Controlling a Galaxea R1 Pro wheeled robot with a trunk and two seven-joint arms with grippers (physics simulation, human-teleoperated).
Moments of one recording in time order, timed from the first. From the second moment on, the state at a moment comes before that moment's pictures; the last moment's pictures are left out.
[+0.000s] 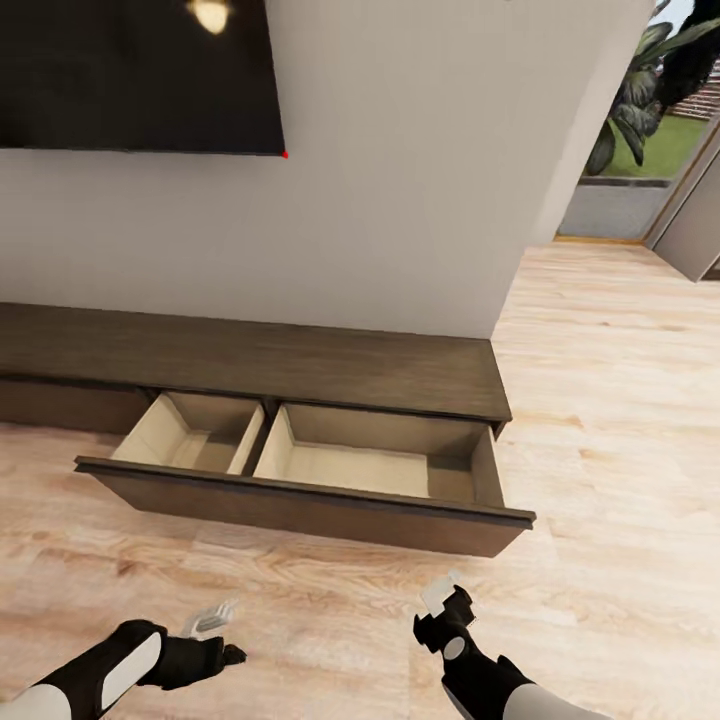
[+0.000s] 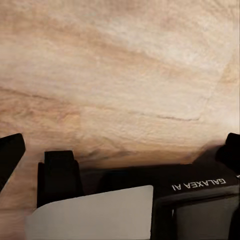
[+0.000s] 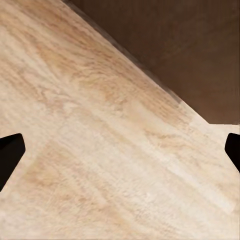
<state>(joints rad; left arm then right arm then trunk) -0.57 0.33 -0.78 -0.43 1.03 0.53 -0.25 -0.61 0.11 0.52 -0.16 0.11 -0.03 -0.28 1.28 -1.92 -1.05</state>
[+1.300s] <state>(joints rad) -0.56 0.14 -0.77 -0.01 1.11 0.07 -0.02 -0.54 0.12 0.52 -0.14 -0.06 -0.09 -0.27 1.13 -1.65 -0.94</state>
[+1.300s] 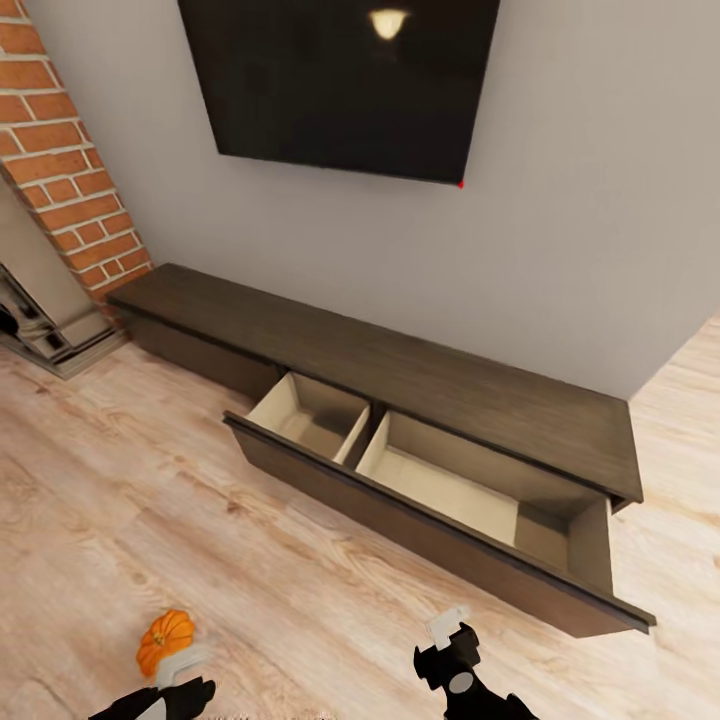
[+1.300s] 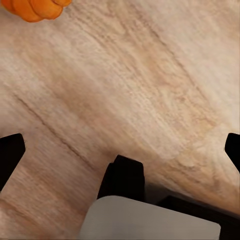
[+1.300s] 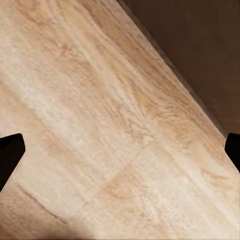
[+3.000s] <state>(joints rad) -0.55 0.13 -0.77 -0.01 1.12 0.07 -0.02 -0.52 0.12 0.52 -0.11 -0.06 -0.26 -0.28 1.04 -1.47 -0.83</state>
